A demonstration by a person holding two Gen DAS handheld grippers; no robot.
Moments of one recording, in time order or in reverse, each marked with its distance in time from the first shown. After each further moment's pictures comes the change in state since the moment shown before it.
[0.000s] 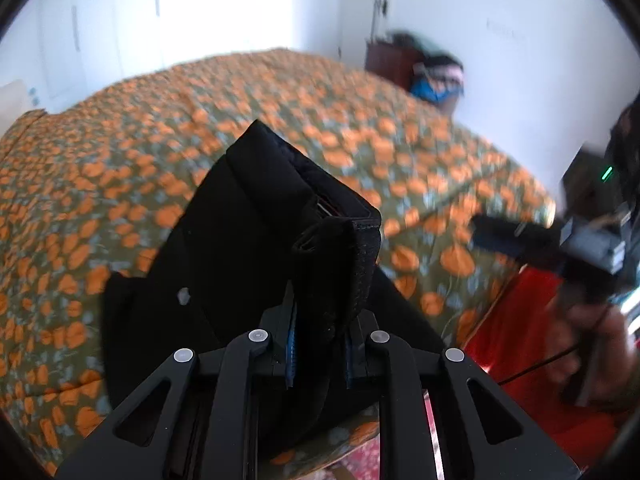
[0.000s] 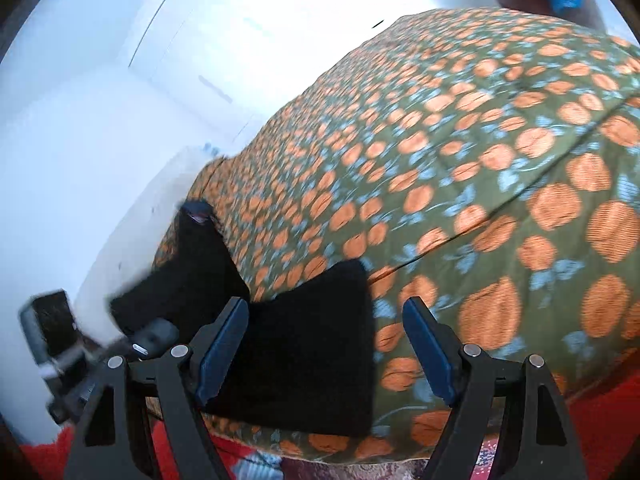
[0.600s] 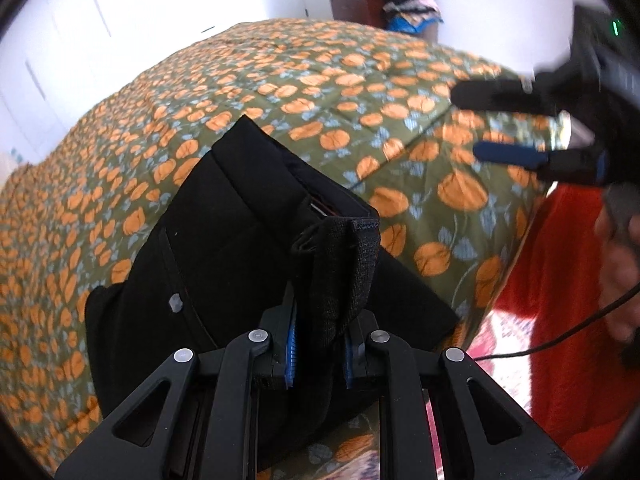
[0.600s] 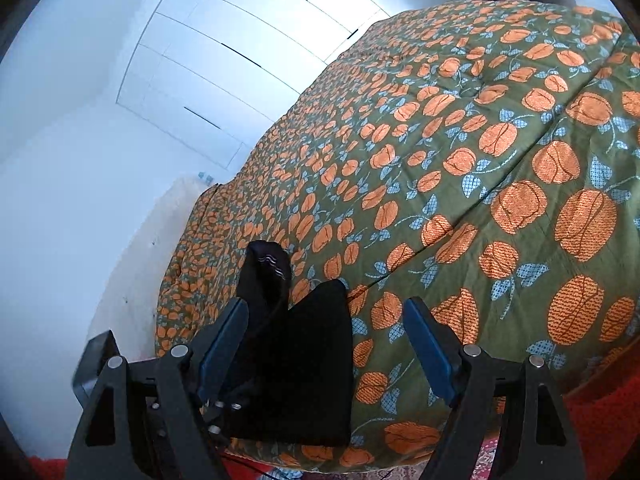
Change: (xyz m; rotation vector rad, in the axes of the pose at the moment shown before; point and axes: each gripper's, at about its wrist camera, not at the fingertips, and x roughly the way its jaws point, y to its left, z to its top) left arm 0.048 -0.062 -0.017 0.238 0.110 0.108; right arm -0.008 -0.031 0.011 0.100 -0.035 0.018
